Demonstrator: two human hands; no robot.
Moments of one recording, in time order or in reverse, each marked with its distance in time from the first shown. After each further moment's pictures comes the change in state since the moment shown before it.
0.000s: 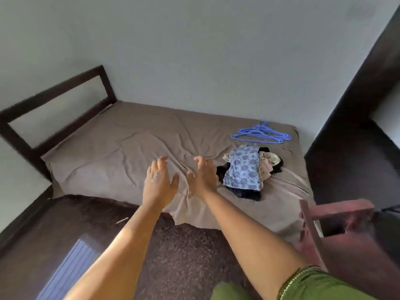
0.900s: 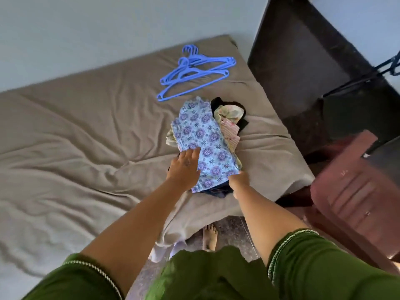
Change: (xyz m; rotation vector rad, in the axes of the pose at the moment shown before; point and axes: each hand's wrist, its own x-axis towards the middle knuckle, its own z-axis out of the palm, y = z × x) left_hand 0.306 0.059 0.433 0.329 -0.905 0.740; right_hand 0.264 0.395 0.060 0.392 0.234 1.453
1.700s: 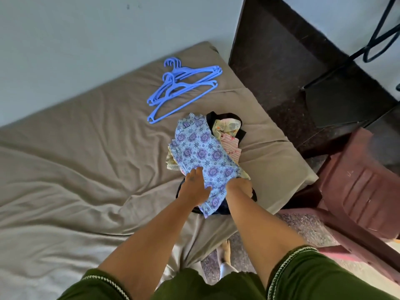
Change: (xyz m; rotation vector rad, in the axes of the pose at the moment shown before) left_hand 0.065 -0.038 -0.007 -0.368 -0.279 0.015; right_hand -0.045 -0.090 0.026 0.161 0.241 0.203
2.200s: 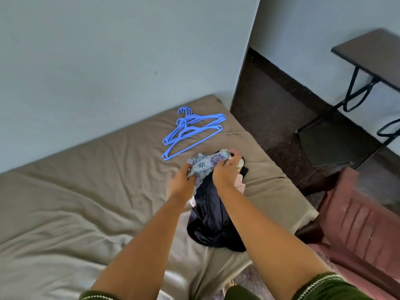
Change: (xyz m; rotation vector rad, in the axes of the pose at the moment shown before) left_hand -0.043 0.019 -0.147 -0.351 0.497 -0.056; right_hand -0.145 -0.132 -0.028 0.441 0.007 -0.699
